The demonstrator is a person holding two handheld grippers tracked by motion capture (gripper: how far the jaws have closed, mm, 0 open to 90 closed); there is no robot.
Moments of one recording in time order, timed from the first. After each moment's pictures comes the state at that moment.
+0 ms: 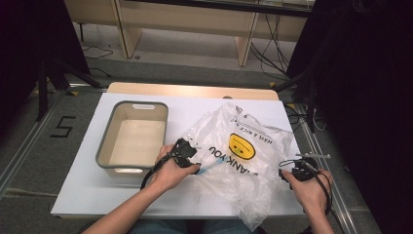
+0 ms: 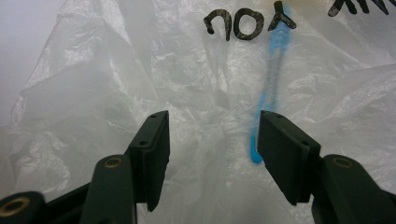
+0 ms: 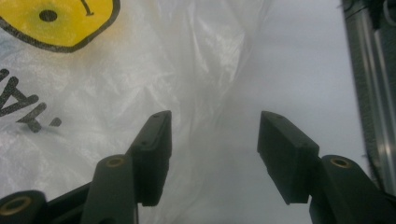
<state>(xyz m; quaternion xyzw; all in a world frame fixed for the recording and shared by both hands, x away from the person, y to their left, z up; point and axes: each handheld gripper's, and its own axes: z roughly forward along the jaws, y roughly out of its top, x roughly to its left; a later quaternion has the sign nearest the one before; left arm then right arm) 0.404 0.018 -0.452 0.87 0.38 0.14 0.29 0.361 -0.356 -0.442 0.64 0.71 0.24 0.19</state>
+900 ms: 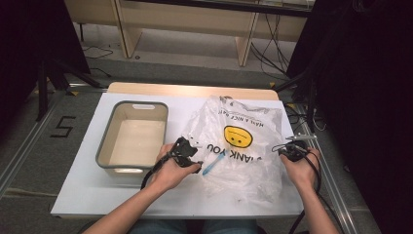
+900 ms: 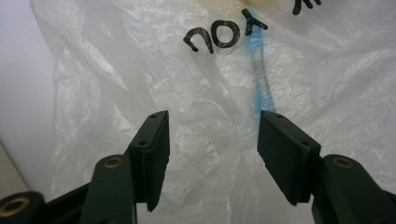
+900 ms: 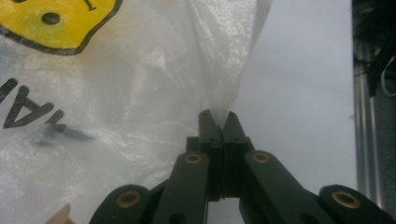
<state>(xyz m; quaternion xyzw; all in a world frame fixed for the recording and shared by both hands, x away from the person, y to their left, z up) 0.402 0.017 -0.445 0.86 0.37 0.15 0.31 0.428 -0.354 -0.448 0.54 0.76 0.25 0.24</state>
